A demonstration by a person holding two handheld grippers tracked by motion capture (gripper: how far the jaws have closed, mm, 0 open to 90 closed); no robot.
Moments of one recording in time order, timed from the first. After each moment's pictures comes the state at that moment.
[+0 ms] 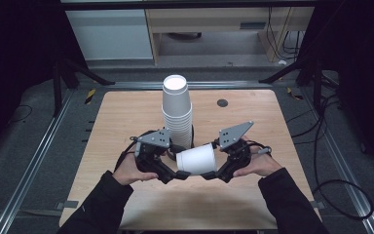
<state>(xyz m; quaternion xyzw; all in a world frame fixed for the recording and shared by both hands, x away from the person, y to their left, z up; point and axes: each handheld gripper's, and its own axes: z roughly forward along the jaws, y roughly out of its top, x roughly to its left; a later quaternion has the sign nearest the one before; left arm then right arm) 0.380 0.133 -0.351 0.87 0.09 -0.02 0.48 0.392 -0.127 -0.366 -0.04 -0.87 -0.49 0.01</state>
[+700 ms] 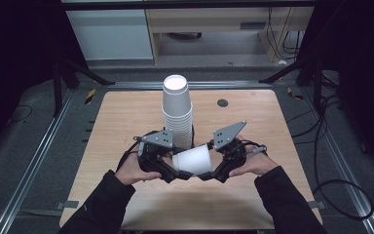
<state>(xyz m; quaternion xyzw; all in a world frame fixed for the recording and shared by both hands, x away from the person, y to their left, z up) 0.382 0.129 -0.353 0.88 0.09 -0.03 0.47 0.394 -0.115 -0.367 -0.03 -0.88 -0.48 0.01</state>
